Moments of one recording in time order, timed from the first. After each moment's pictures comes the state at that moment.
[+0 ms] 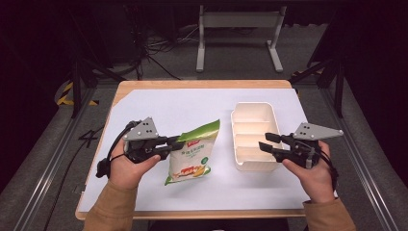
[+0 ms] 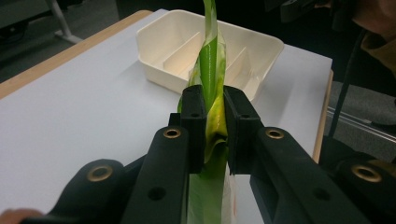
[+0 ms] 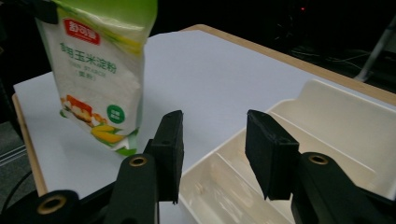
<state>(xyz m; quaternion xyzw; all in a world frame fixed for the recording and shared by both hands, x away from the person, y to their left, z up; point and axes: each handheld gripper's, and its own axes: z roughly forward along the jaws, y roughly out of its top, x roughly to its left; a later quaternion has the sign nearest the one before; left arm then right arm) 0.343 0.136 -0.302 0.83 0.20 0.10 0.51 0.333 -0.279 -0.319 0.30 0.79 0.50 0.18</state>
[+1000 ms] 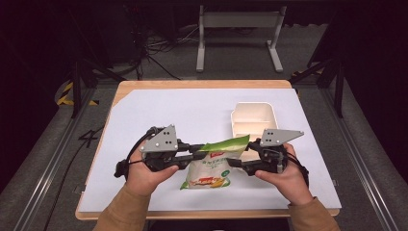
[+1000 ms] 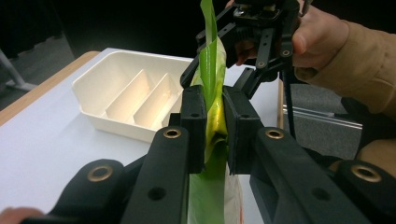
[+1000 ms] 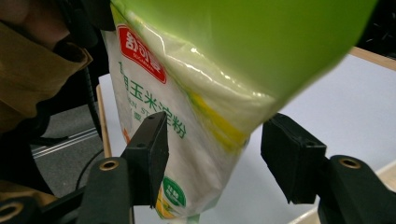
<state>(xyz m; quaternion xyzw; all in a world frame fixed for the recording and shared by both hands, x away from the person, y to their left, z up) 0.326 0.094 -0.297 0.82 0.10 0.08 0.55 0.337 -0.214 -0.335 0.21 0.82 0.53 0.08</state>
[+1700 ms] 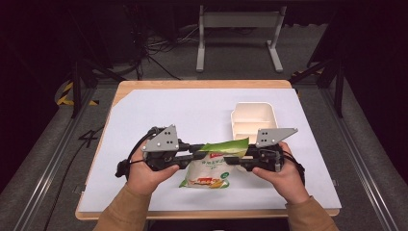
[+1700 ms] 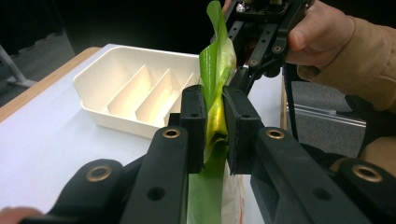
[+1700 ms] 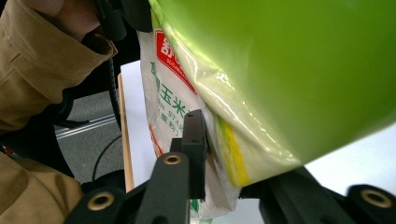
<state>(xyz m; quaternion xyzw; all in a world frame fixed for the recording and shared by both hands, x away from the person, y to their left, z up) 0.329 0.094 -0.302 0.83 0.10 0.08 0.54 0.342 -0.207 -0.333 0.17 0.83 0.52 0.05</state>
